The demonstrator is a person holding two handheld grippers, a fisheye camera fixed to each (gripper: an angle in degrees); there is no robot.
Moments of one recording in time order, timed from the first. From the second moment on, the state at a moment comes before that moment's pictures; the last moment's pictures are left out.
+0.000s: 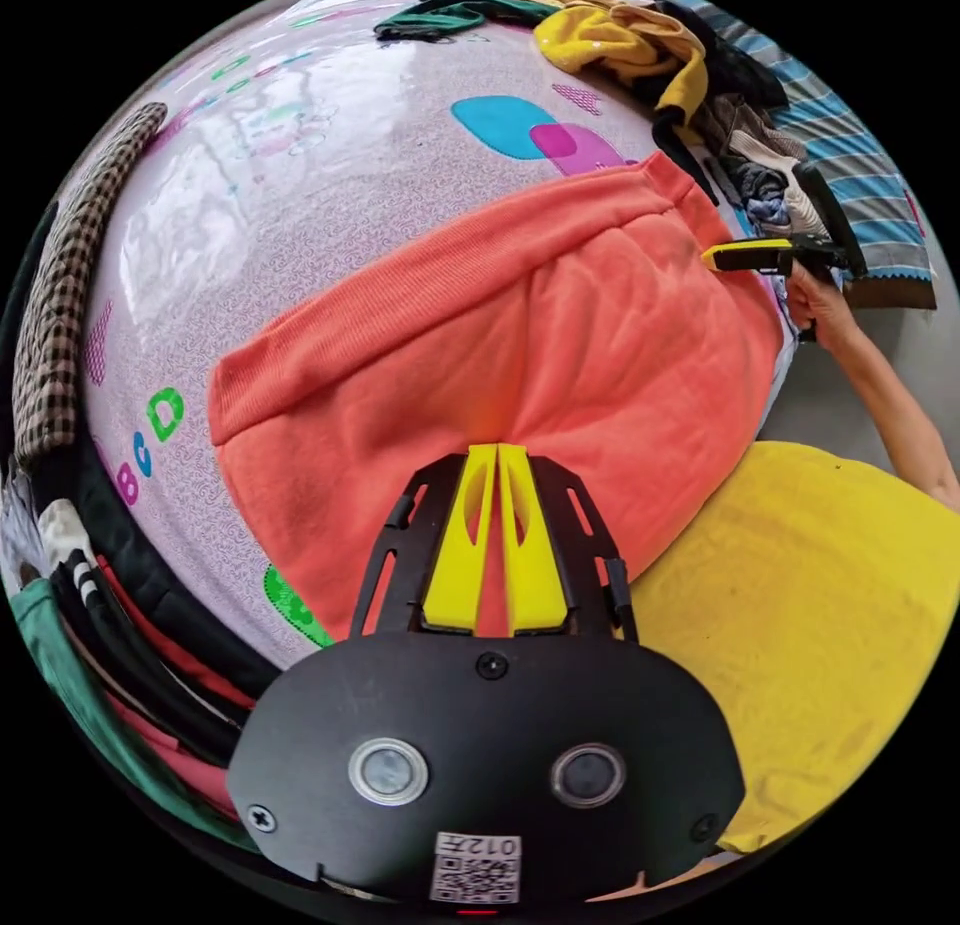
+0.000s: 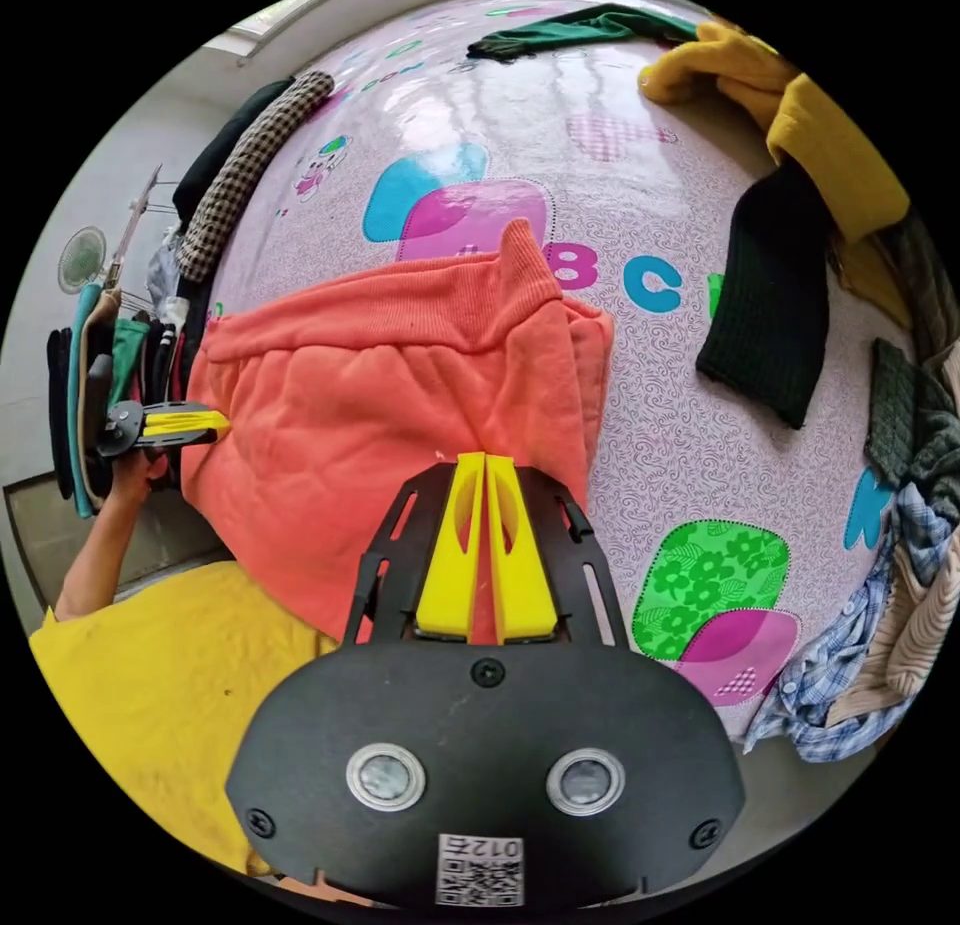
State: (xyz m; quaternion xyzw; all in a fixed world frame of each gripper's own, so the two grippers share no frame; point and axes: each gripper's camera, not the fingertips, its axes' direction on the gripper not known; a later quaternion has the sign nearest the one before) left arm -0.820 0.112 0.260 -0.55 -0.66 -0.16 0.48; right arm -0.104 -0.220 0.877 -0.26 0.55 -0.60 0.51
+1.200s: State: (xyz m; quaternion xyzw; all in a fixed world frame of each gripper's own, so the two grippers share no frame) left arm -0.748 0.116 0.356 -0.52 -0.72 -0.09 0.45; right arm -0.049 -0.053 0.918 -0.31 0.57 -0.66 0.38
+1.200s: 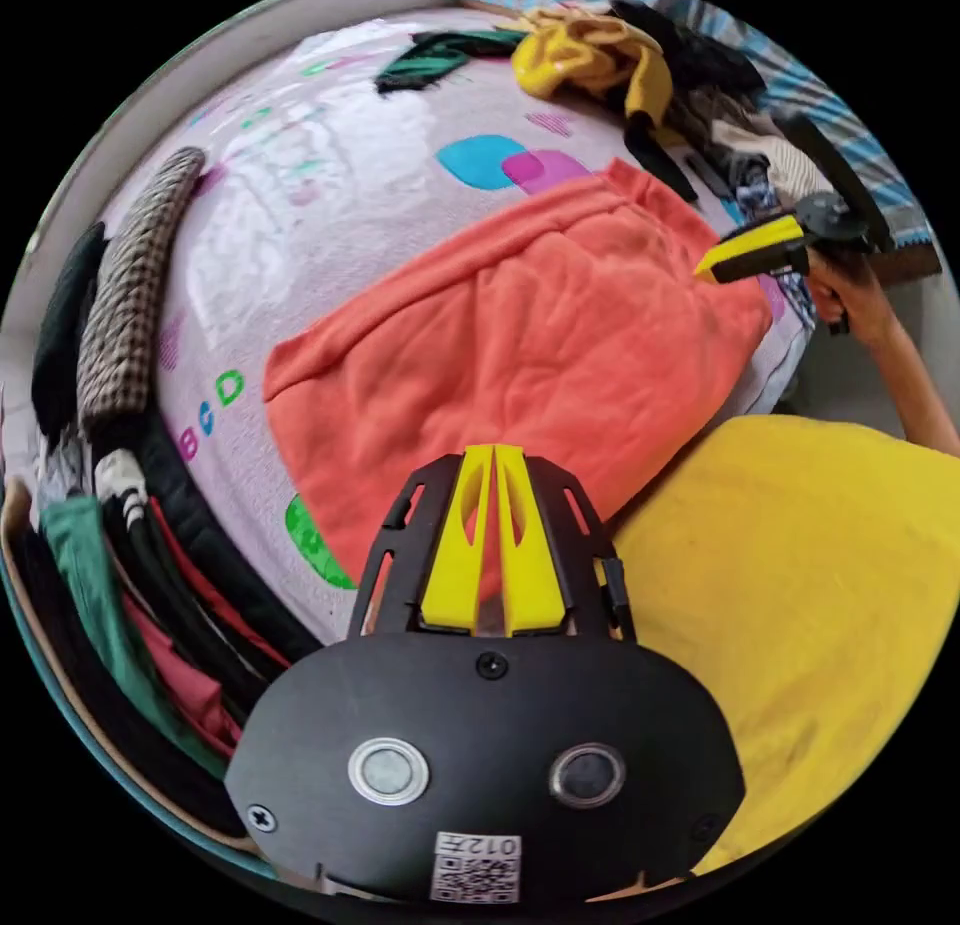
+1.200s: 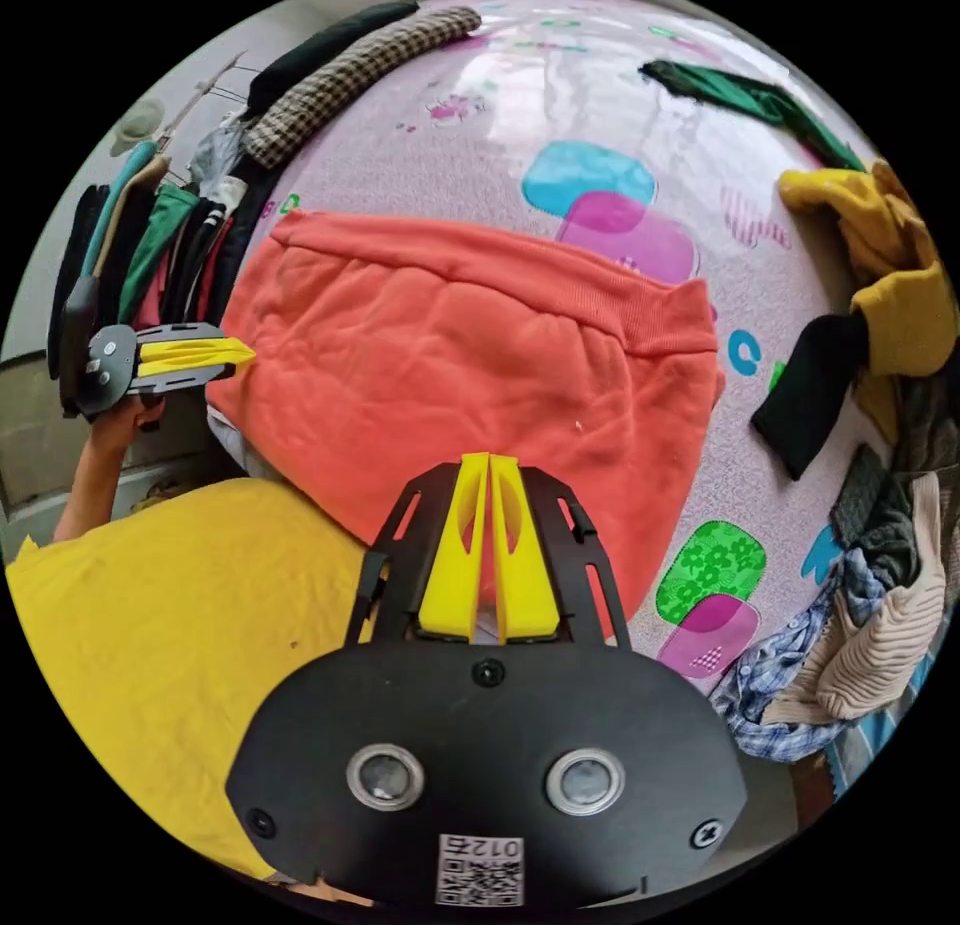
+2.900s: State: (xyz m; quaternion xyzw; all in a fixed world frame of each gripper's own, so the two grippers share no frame) left arm -0.776 0.113 0.294 -0.59 -0.65 -0.10 0.47; right arm -0.140 -0.175 0.747 -0.19 0.61 -0.64 0.43
